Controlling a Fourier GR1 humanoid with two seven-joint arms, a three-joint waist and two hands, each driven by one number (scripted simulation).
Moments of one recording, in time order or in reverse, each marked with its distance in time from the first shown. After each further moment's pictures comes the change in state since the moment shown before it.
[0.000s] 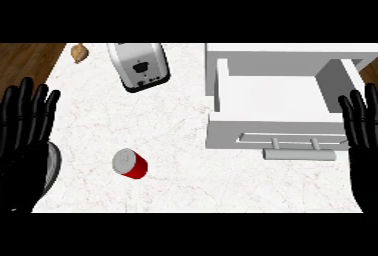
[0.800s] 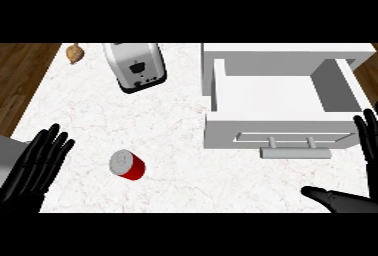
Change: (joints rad) left arm 0.275 0.076 -0.074 -0.199 0.074 -0.113 0.297; right arm 0.099 -0.021 -0.106 0.010 -0.032 -0.026 0.169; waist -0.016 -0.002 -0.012
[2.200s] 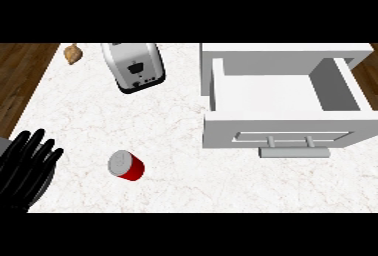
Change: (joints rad) left arm 0.000 -0.080 0.157 -0.043 0.254 0.008 0.285; right arm 0.261 -0.040 -0.278 -0.045 -0.271 0.278 -0.114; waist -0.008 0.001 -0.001
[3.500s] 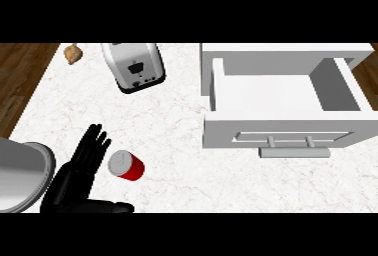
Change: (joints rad) left arm -0.063 -0.078 -0.122 0.509 -0.206 0.044 -0.392; right arm 0.026 0.019 -0.206 -0.022 -0.130 0.173 0.063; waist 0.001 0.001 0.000
